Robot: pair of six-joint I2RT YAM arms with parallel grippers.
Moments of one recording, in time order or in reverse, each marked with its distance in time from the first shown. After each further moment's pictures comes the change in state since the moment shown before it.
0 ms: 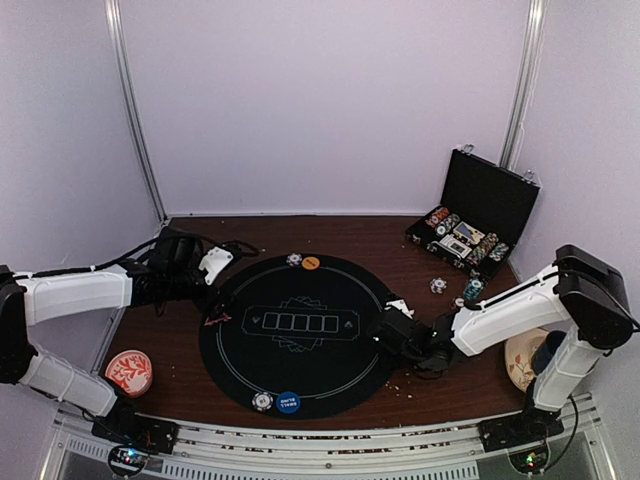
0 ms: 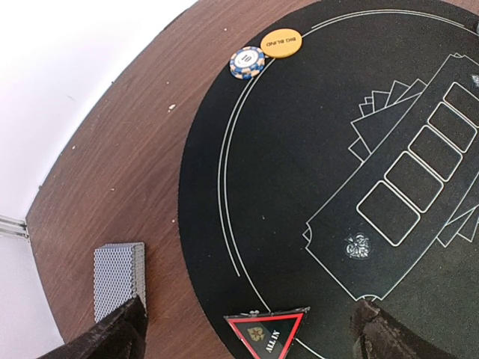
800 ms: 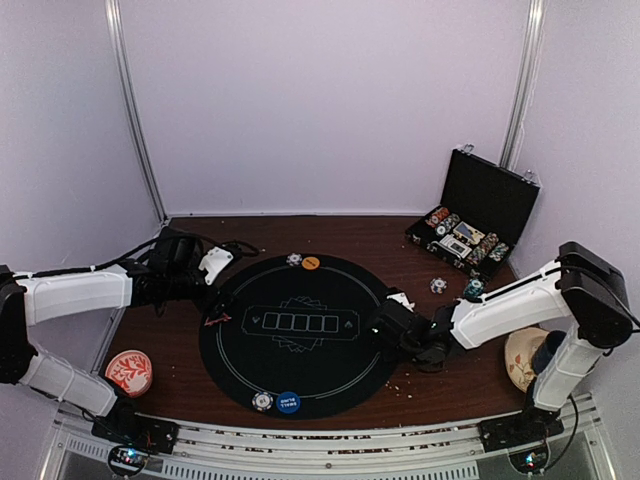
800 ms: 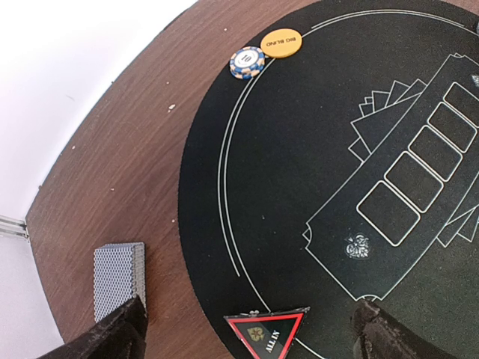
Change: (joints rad) left arm 0.000 0.000 0.000 0.000 0.000 0.000; right arm -0.030 0.005 0.045 -0.058 0.025 -0.031
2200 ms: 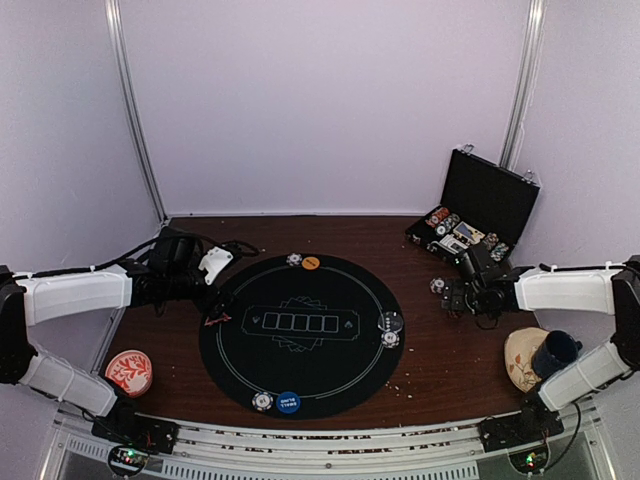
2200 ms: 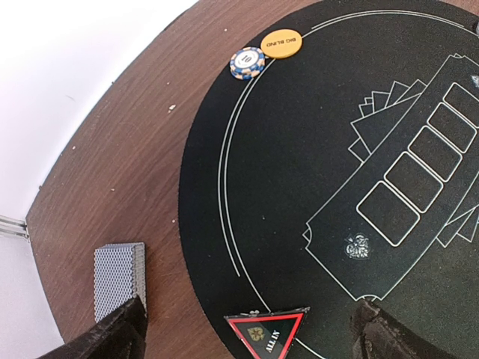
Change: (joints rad) left arm 0.000 -0.002 0.000 0.000 0.000 0.000; right arm -0.586 -0.305 -0.113 -0.049 -0.091 -0.191
